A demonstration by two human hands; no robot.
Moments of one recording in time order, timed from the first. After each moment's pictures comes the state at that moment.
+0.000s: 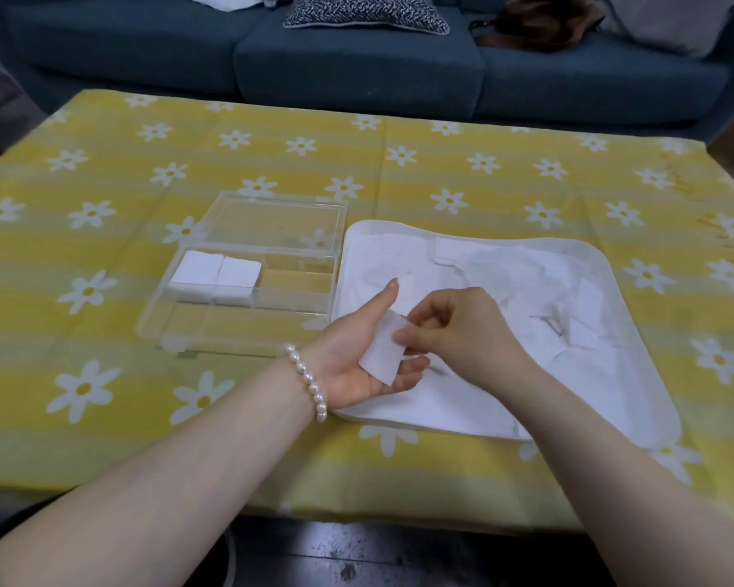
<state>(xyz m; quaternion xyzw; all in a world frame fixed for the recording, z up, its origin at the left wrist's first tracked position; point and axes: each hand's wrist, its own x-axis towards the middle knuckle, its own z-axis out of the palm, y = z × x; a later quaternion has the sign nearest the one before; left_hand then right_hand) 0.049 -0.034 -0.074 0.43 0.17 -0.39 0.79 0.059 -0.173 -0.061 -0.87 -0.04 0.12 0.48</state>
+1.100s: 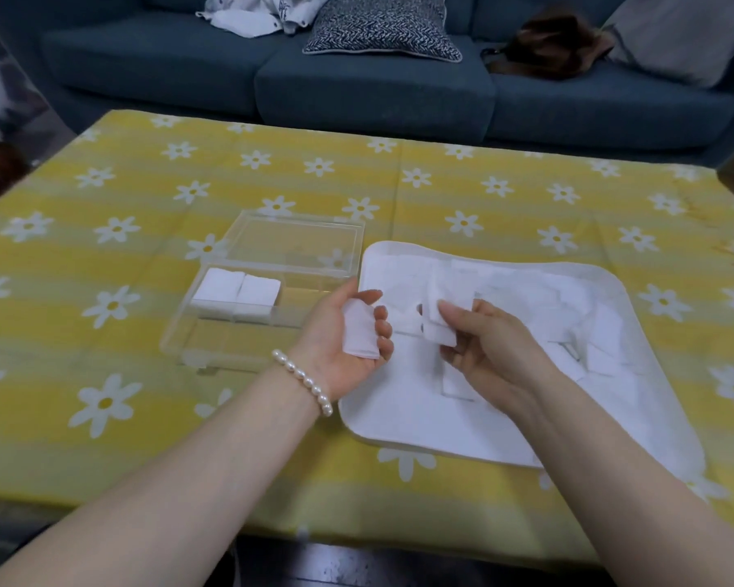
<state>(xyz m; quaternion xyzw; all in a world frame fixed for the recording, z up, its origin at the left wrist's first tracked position) 0.068 -0.008 -0.065 0.34 0.27 -0.21 0.88 0.071 -0.166 -0.063 -0.54 0.16 0.17 0.80</state>
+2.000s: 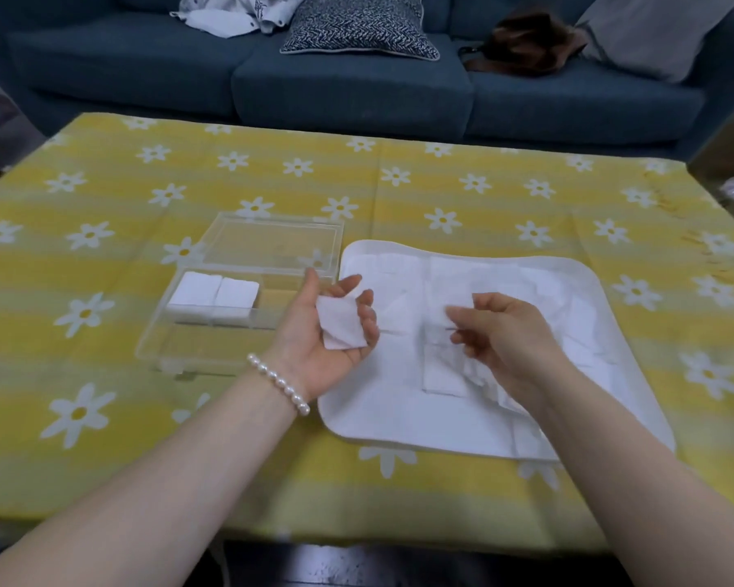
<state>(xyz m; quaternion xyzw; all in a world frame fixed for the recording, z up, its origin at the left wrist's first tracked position) 0.069 -0.009 -0.065 0.26 0.24 -0.18 0.92 0.071 -0.196 -0.057 -0.68 0.17 0.08 0.71</state>
